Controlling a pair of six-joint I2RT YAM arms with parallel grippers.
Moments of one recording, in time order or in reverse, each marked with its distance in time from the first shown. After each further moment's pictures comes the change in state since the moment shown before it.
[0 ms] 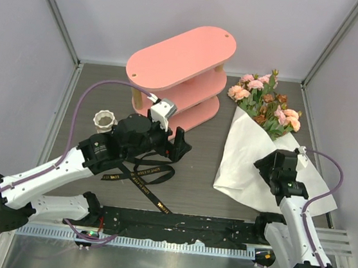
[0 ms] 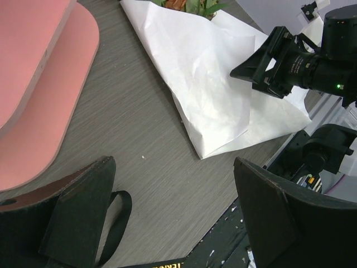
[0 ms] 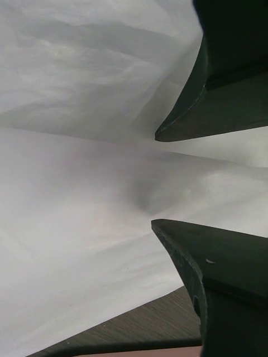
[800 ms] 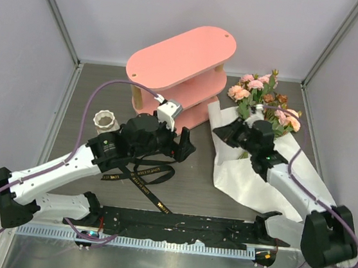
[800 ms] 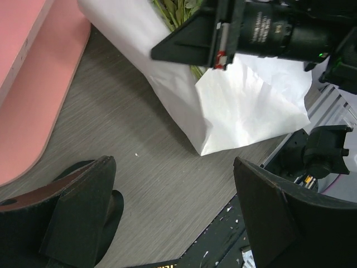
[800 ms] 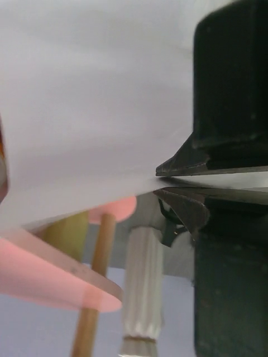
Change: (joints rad) left arm 0.000 0.062 0.000 0.023 0.015 -0.040; right arm 0.292 0.345 0.154 0.617 -0.416 -0.033
